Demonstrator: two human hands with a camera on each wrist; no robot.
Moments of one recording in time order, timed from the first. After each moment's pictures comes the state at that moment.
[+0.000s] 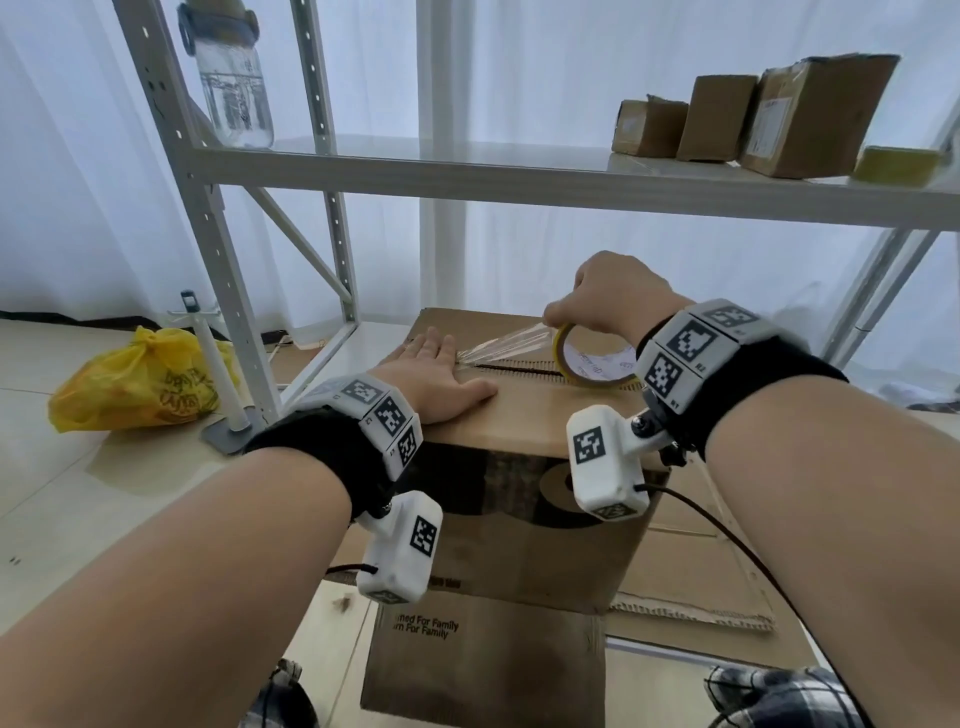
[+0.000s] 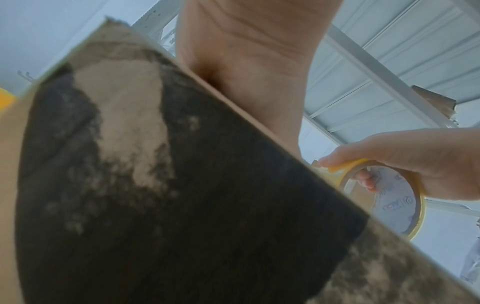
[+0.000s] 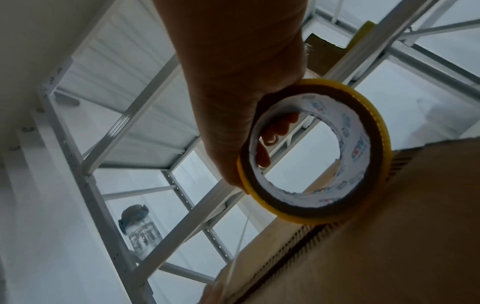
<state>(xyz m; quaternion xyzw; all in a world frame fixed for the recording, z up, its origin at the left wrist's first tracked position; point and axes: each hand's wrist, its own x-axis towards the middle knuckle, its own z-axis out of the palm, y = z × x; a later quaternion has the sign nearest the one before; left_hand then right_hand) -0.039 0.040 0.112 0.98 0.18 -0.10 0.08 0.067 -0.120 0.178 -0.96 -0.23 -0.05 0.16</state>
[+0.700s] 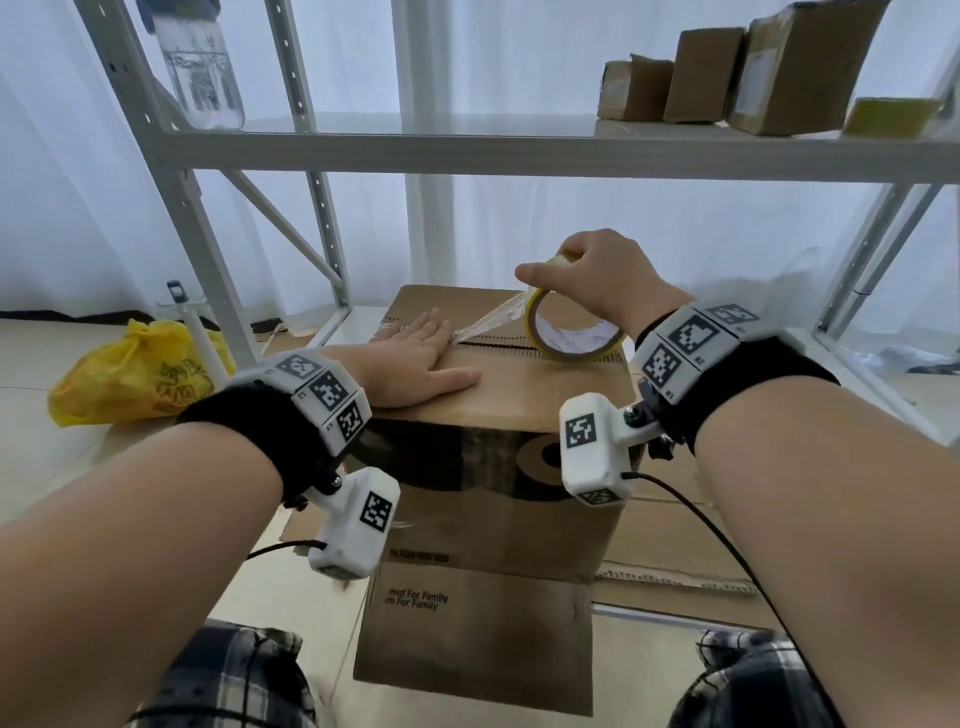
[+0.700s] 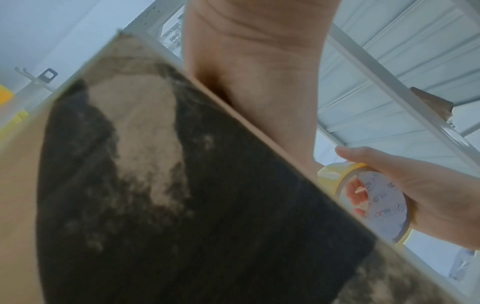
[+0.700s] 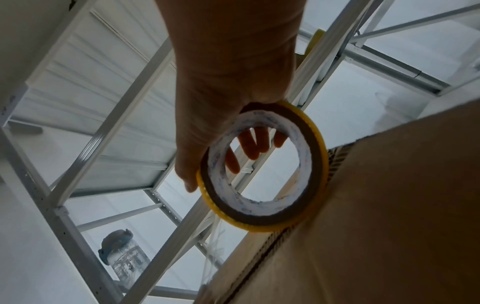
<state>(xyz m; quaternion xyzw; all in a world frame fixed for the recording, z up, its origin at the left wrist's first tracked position) -0.047 0.035 0.118 0.99 0.10 -0.13 0.04 0.073 -0.145 0.156 -0.90 -0.29 -0.07 0.33</state>
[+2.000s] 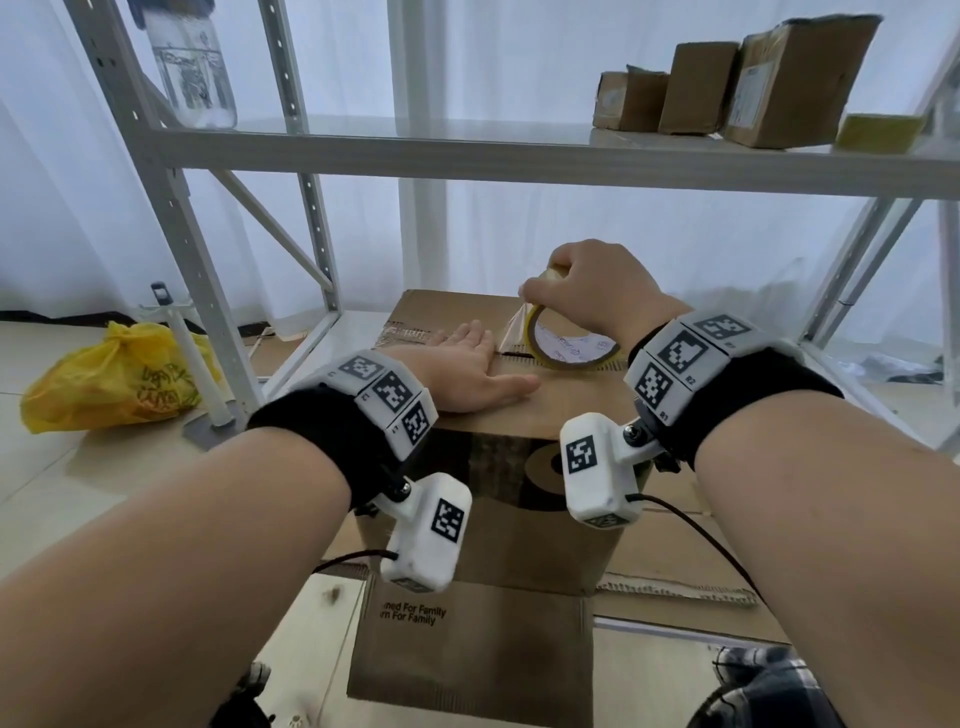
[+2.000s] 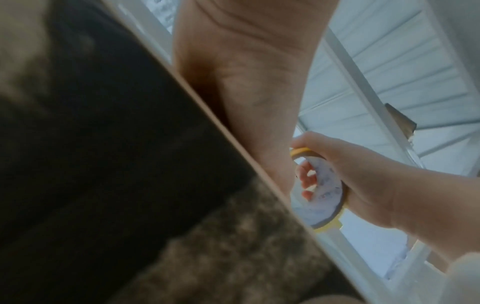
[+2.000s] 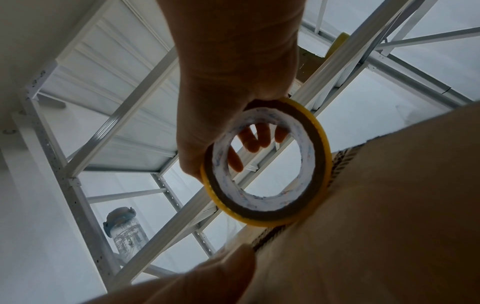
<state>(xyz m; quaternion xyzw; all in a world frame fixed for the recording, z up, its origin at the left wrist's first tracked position) -0.025 0.002 0.118 0.99 0.07 -0.14 0.05 0.075 -0.135 0.155 -0.92 -0.31 -0.10 0.23</state>
